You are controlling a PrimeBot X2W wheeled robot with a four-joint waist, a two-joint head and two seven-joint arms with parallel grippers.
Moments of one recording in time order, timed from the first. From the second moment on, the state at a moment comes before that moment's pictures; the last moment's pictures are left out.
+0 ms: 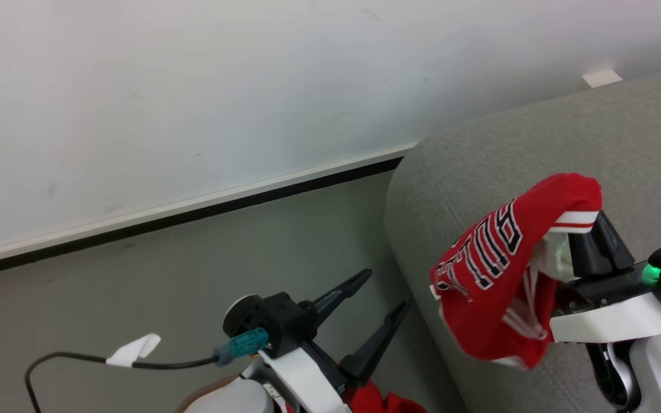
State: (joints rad) left arm -0.54 0.35 -0.99 0.09 -0.69 0.03 -0.24; right arm -0.35 -0.17 0.19 0.15 0.33 0.13 -0.26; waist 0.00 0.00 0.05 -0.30
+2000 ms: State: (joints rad) left arm -0.80 0.52 -0.94 -0.04 -0.58 0.01 -0.17; right arm -1.05 -0.51 -0.19 0.62 0.15 0.13 0.07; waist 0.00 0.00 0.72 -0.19
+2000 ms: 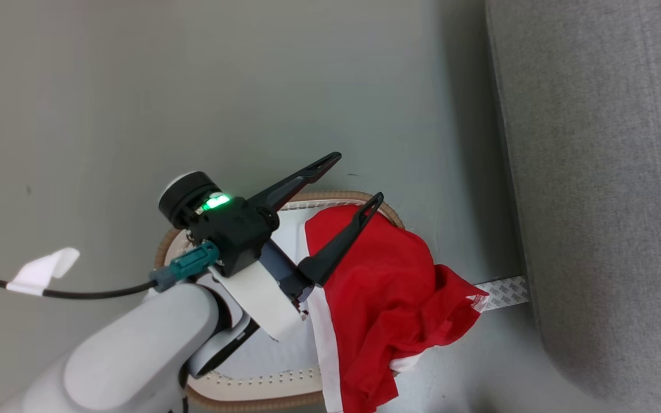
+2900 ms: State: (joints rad) left arm -0.66 0.50 -0.90 0.06 -0.66 0.06 -0.25; right arm -0.91 -0.56 0.12 0.73 0.25 0.13 0.36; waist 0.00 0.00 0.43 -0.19
